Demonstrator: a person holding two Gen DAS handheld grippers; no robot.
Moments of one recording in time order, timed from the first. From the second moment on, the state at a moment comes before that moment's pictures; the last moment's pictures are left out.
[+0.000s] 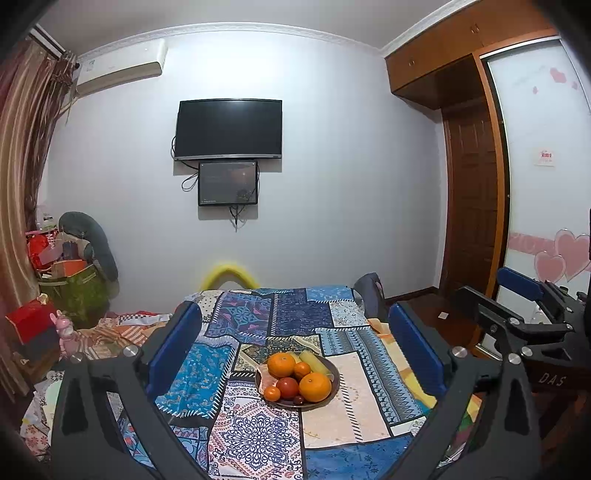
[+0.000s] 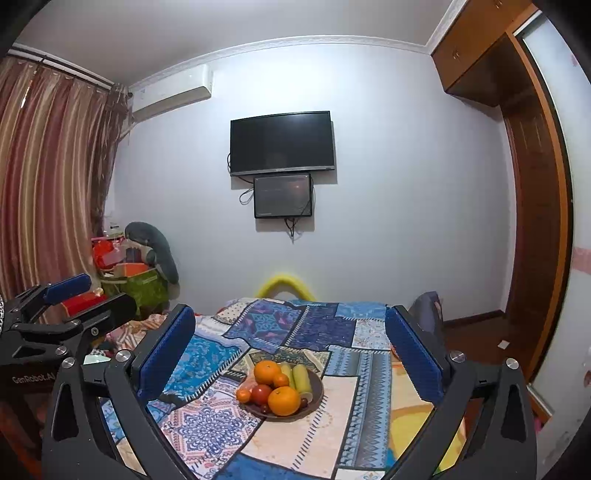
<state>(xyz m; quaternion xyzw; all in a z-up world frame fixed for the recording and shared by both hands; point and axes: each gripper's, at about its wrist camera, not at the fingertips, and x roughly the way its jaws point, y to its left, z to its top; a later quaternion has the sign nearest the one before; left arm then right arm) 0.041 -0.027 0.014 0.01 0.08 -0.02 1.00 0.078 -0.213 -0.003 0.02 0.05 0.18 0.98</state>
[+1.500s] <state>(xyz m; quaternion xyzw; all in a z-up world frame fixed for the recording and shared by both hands) 0.040 -0.027 0.015 -0.01 0.09 -0.04 0.99 0.073 -0.217 -0.002 0.02 0.05 0.18 0.98</state>
